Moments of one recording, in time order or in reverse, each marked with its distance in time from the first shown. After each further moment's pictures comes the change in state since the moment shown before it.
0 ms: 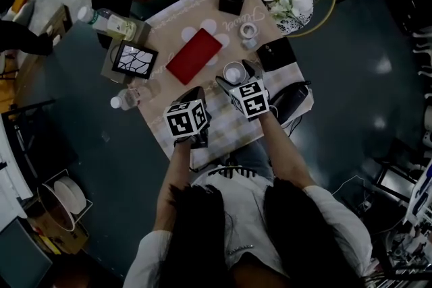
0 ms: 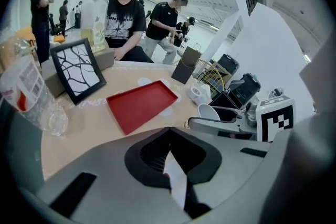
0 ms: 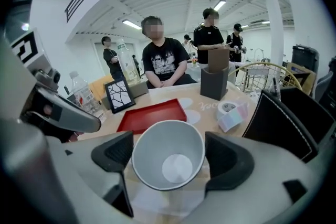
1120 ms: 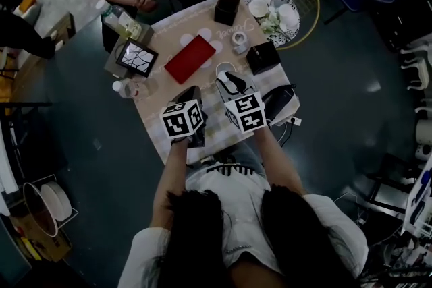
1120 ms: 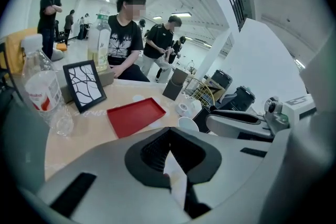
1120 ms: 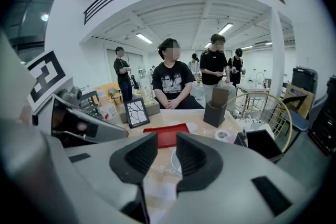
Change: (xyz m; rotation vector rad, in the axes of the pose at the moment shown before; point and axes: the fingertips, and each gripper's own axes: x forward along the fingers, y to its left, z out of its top) left arm -0.050 -0.031 0.007 -0.005 -0.198 -0.040; right arm -0.094 0.049 0.045 -0.109 -0.158 -0.012
